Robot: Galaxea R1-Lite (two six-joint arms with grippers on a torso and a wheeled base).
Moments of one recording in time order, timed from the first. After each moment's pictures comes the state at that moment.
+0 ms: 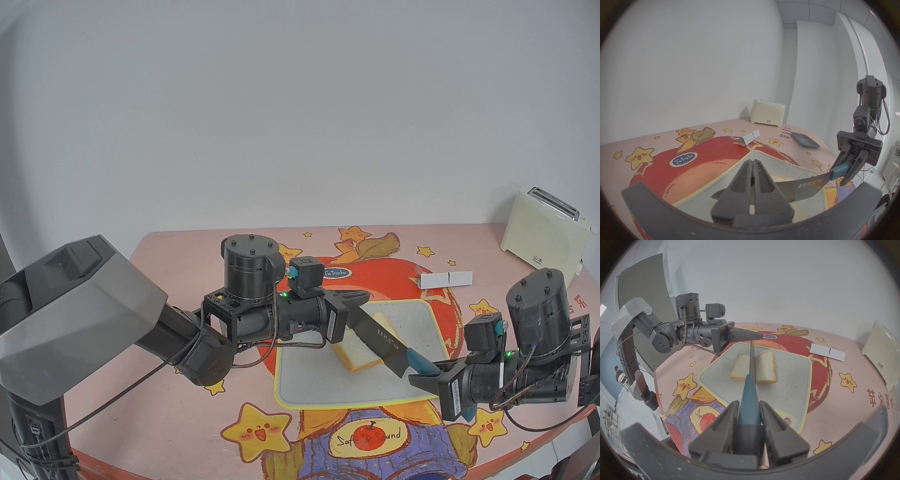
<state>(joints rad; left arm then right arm) -0.64 2.18 -1.08 -0.91 -0.47 -0.07 0.78 1.48 -0.62 -0.13 -0.12 0.24</state>
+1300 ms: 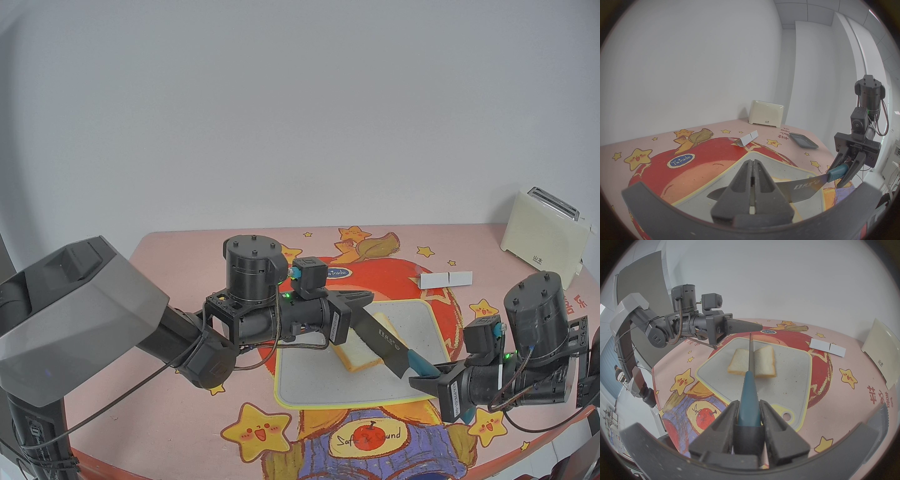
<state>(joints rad) -0.65 2.18 -1.07 -0.92 -0.47 -0.07 0.78 1.49 -0.62 -0.14 -0.12 0.25</state>
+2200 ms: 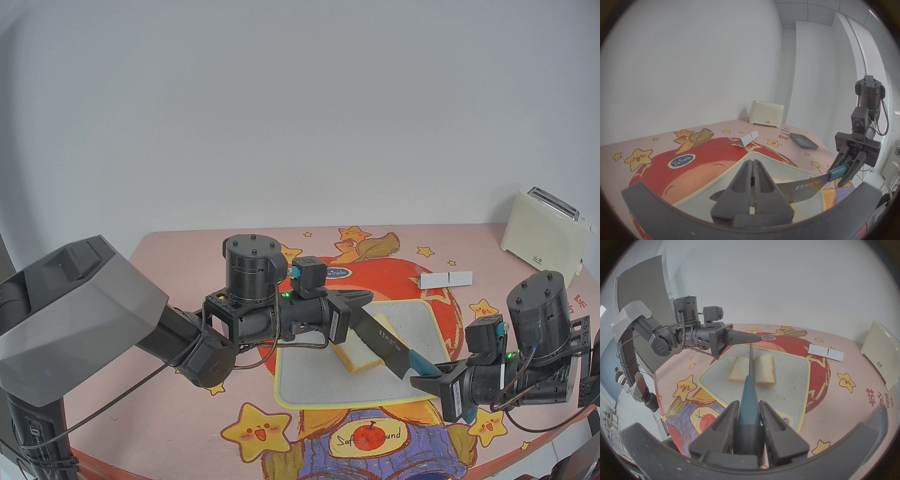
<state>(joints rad) -0.64 2.18 -1.08 -0.92 -0.47 -0.07 0.78 1.48 -0.61 -0.13 -0.12 0.25</state>
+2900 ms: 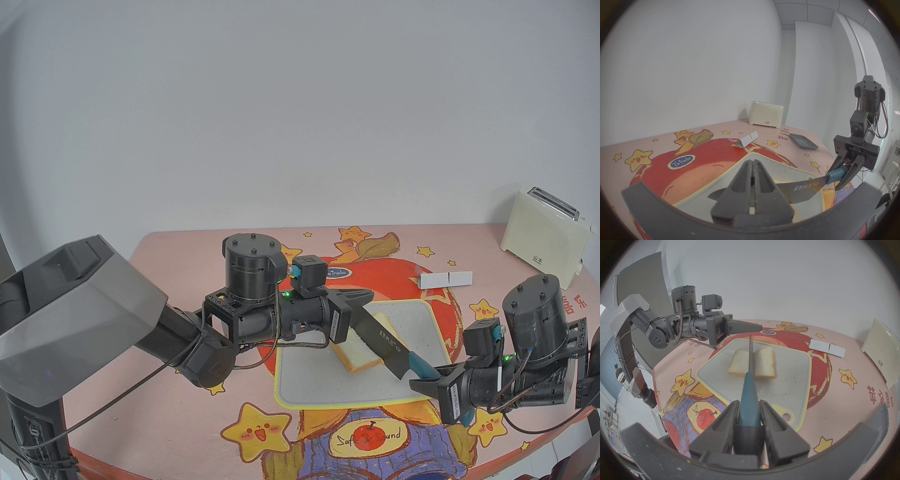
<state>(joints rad) -0.65 2.18 -1.08 -0.92 -0.47 -0.07 0.78 1.49 -0.61 -0.13 -0.12 0.25</state>
